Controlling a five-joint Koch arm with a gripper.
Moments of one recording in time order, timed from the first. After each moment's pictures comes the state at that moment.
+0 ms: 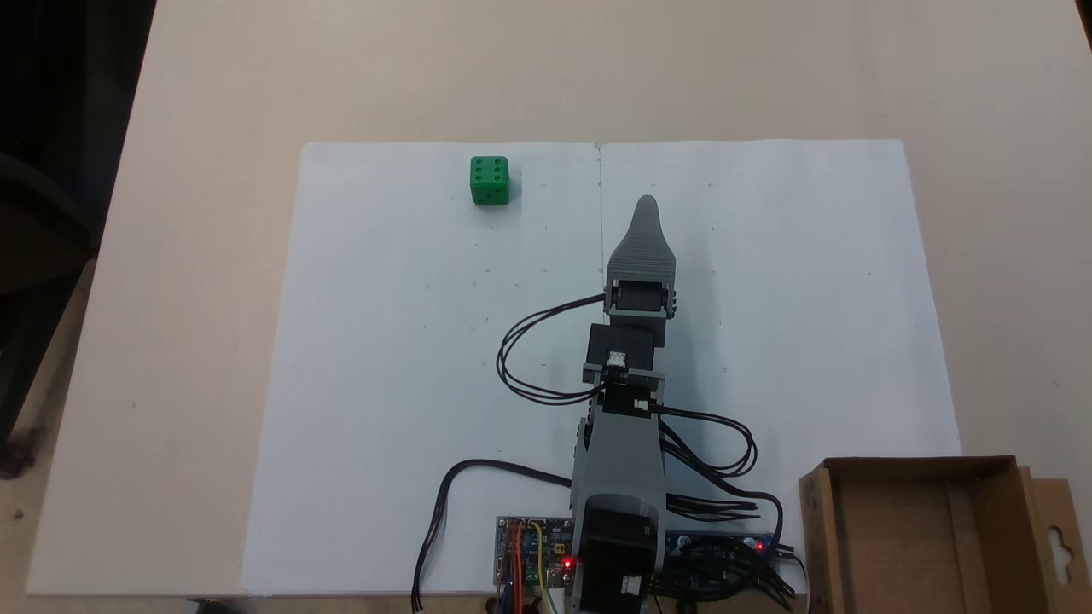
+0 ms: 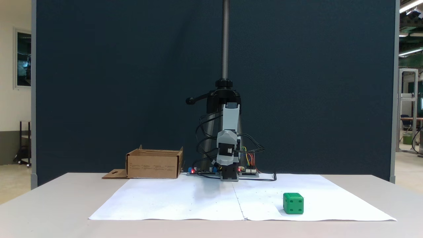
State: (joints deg) arm 7.6 128.7 175.6 -68.8 -5.4
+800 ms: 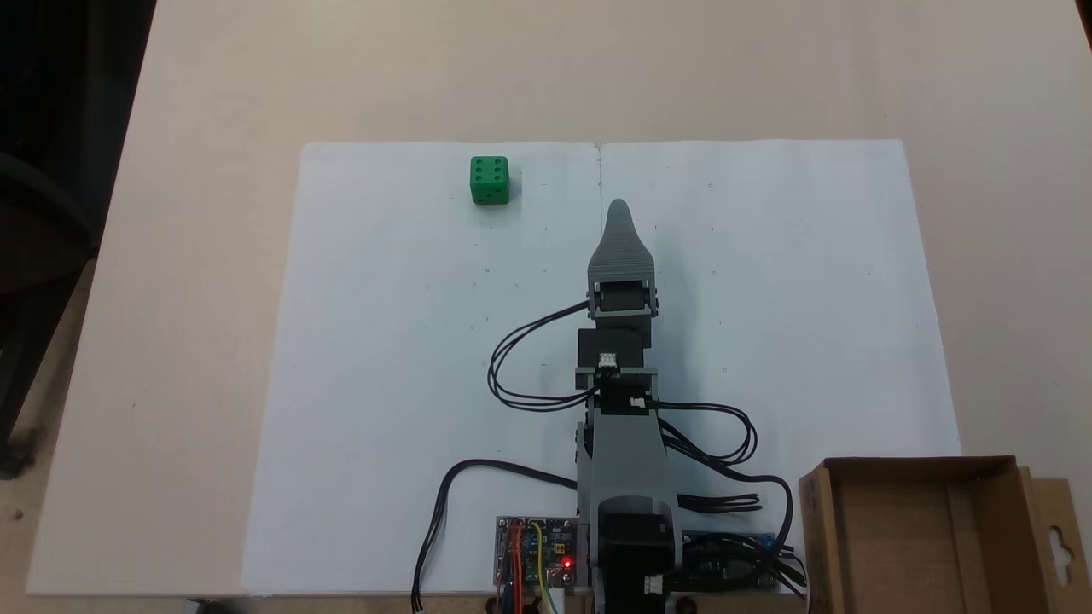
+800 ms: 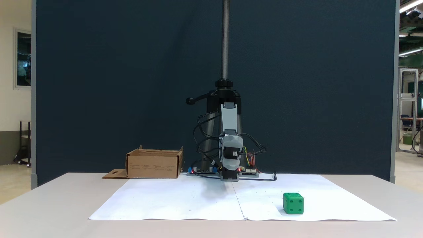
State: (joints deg) arm 0.0 128.7 174.0 -62.8 -5.4
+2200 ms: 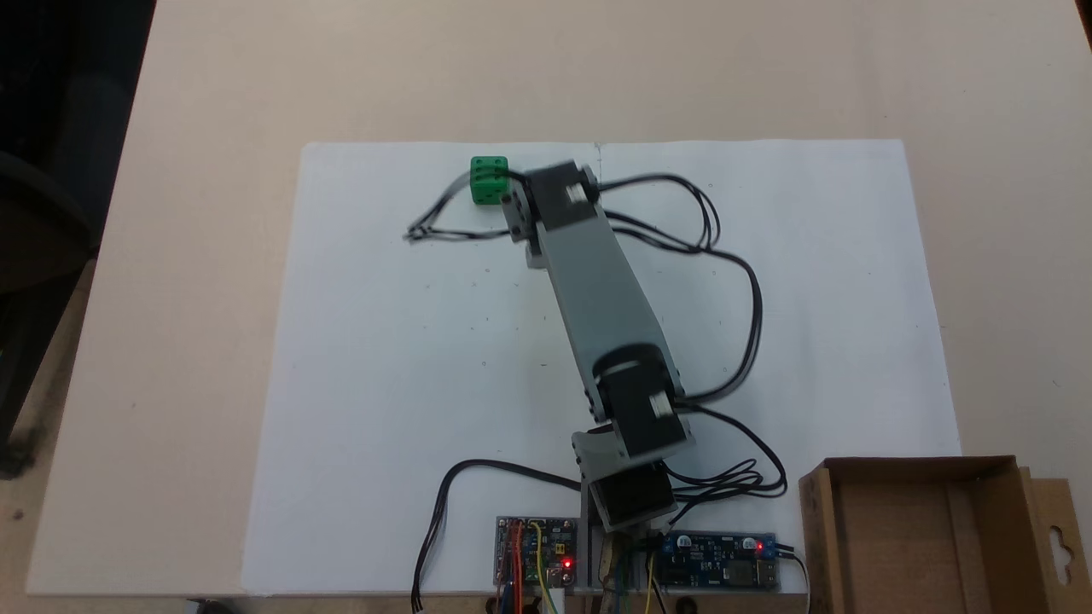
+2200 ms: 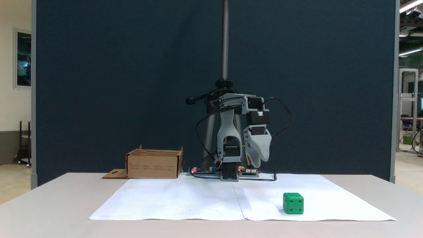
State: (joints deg) arm -19.0 94.5 98.4 43.0 8.8
